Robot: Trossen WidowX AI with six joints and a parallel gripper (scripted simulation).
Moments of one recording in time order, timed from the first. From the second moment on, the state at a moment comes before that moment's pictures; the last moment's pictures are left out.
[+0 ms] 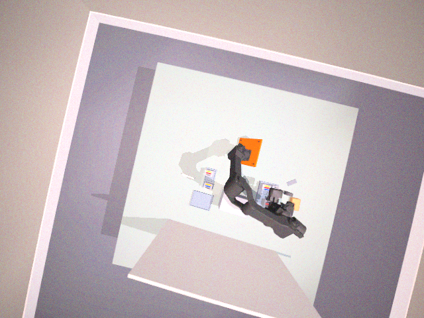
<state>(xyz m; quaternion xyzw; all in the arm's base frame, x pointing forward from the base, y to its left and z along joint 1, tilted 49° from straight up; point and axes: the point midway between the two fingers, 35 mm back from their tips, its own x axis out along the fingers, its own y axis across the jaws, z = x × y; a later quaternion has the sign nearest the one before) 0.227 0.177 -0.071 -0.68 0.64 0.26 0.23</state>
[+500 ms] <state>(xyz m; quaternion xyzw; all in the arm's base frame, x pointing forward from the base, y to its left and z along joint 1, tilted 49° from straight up) 0.265 0.165 -0.023 -0.68 0.64 0.28 0.24</state>
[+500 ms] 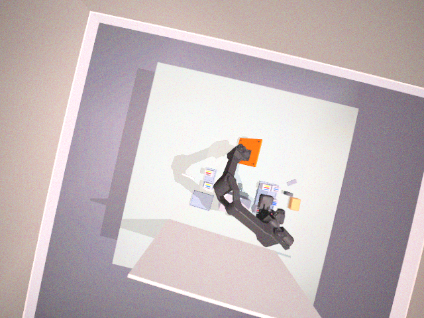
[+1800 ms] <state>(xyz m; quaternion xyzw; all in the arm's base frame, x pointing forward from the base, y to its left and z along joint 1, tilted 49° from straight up) 0.336 -0.037 0.196 -0.68 0.64 0.26 0.23</state>
